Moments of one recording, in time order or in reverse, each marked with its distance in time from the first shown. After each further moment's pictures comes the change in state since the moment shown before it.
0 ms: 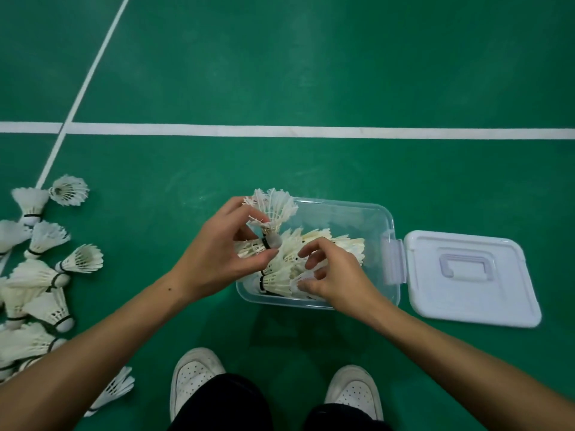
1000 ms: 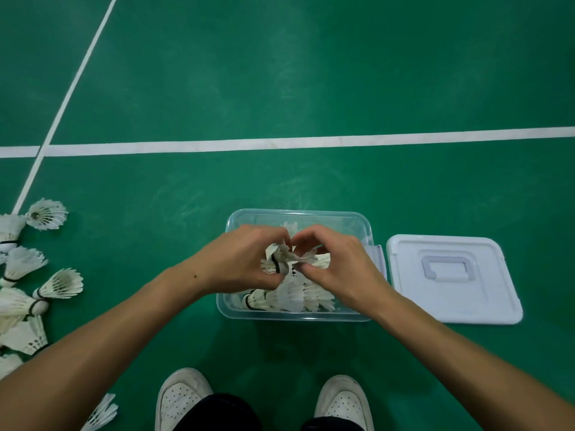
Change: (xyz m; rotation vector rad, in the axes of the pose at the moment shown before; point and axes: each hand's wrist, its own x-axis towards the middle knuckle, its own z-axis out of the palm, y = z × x) left_hand 0.049 0.028 0.027 0.299 -0.481 0.001; right_hand -0.008 -0.018 -0.051 -0.101 0.141 -0.340
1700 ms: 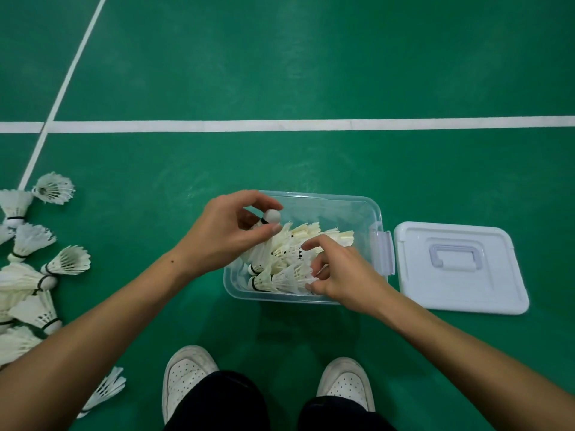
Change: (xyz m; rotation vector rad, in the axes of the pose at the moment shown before) left_hand -0.024 -0.017 -0.002 -0.517 0.336 -0.124; right_hand -0.015 0.017 0.025 -0.090 -0.284 0.295
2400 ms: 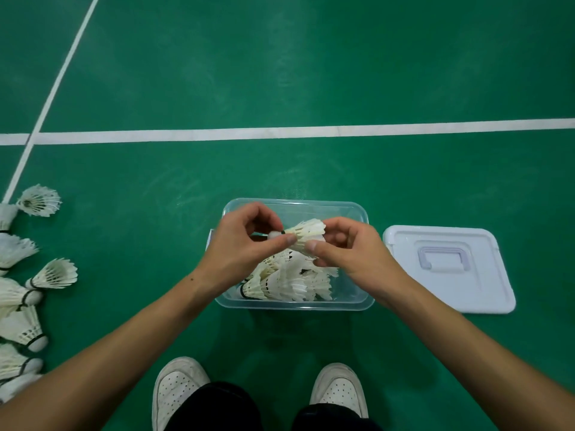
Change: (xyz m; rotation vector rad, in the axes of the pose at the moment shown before) left_hand 0.007 -0.001 0.047 -0.248 0.118 -0.044; right_hand -0.010 -0.010 -0.039 0.722 0.183 0.082
